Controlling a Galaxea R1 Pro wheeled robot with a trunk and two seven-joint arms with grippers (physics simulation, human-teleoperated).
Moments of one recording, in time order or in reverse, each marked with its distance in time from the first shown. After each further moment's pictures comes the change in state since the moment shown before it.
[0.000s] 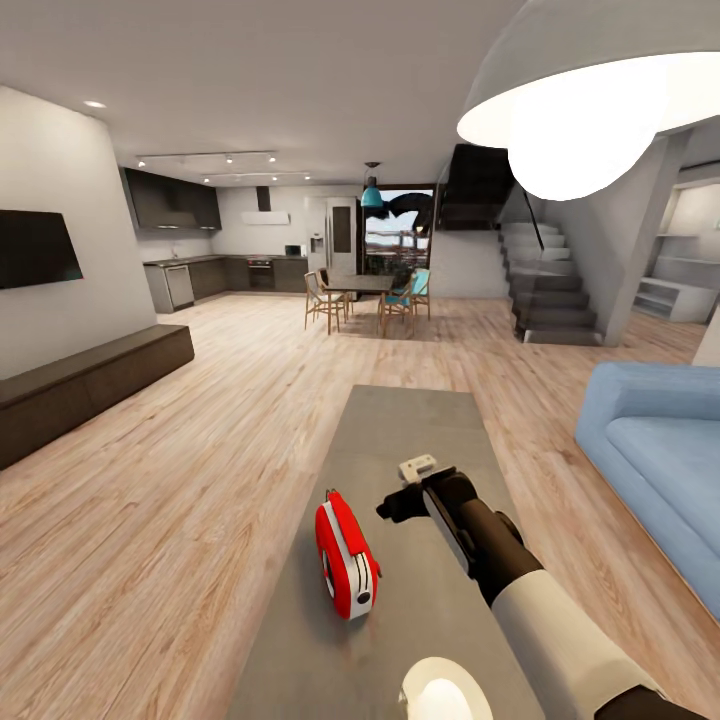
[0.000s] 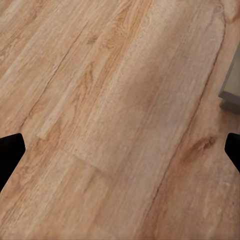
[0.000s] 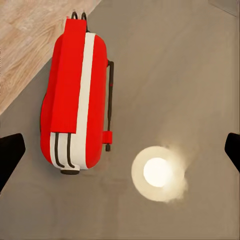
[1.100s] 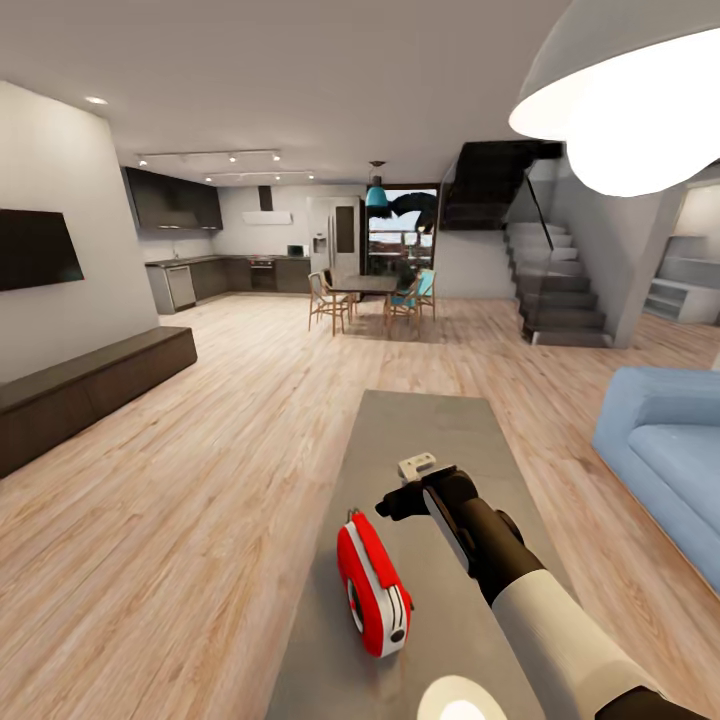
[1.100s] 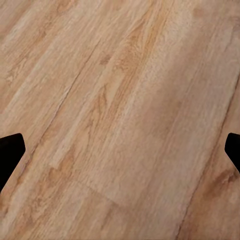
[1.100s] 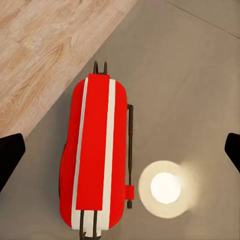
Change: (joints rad) left arm 0.000 0.003 0.001 0.000 -0.005 0.000 0.004; right arm 0.000 0.000 0.000 -0.012 -0.006 -0.001 0.005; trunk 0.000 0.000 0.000
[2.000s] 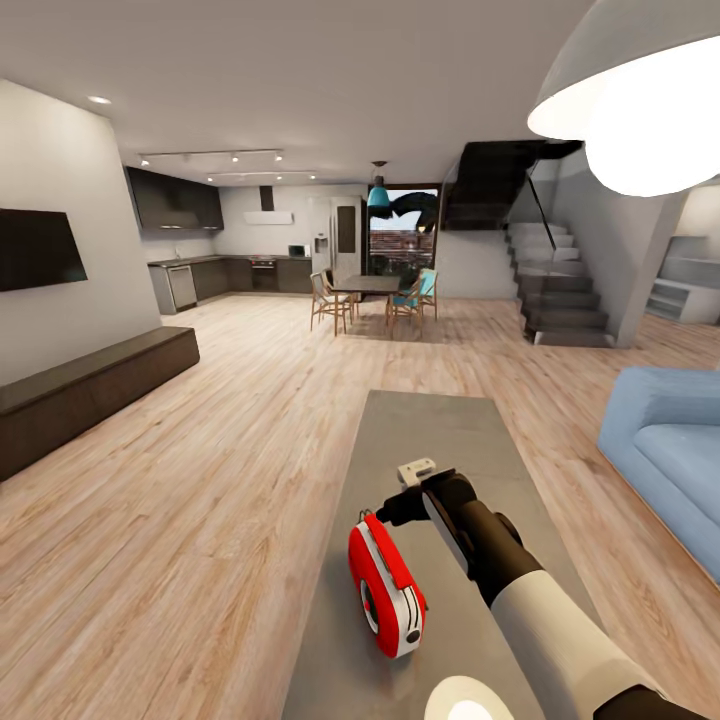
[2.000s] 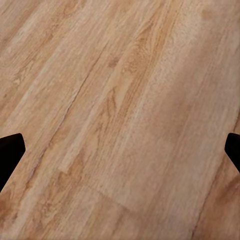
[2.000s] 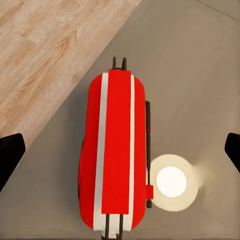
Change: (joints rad) left arm 0.000 0.000 0.000 0.000 -0.001 -0.001 0.001; right arm 0.000 0.001 0.003 0.030 -0.008 0.008 -0.001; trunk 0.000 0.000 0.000
